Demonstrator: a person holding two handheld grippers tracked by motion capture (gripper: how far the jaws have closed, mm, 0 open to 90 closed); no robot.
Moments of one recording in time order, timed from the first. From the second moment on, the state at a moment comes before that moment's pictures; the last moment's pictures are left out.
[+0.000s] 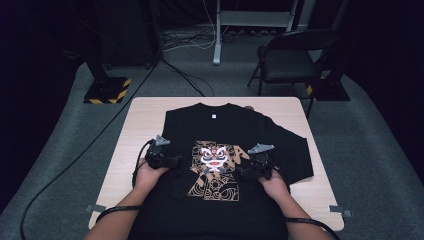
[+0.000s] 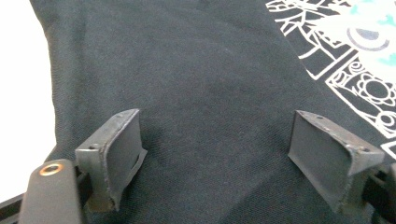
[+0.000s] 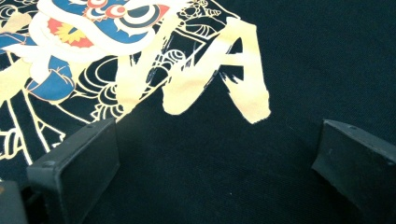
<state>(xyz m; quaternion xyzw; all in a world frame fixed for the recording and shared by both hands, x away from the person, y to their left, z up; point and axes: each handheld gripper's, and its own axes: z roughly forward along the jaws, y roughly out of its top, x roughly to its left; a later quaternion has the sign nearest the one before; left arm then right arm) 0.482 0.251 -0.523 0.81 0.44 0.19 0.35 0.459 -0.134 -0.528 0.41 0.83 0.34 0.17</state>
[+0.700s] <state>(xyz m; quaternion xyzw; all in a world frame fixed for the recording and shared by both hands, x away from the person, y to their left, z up) 0.480 0.248 -0.527 0.81 0.42 0.19 0.35 0.459 -0.136 -0.522 0.39 0.85 0.31 0.14</state>
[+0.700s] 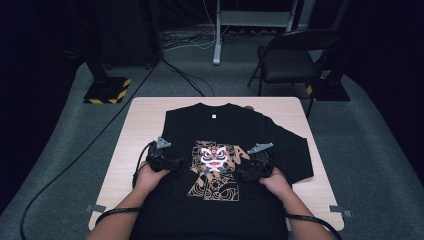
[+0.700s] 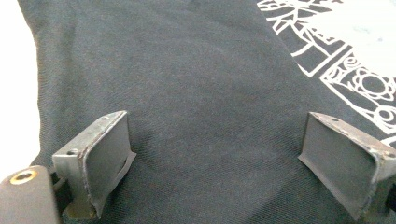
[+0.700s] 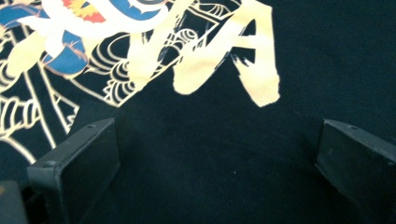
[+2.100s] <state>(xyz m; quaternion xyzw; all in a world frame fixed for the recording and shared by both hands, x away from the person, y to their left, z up) 0.477 0.252 -0.527 0.81 0.42 0.19 0.35 0.471 -0.213 -0.511 0.49 0.80 0.30 0.18</state>
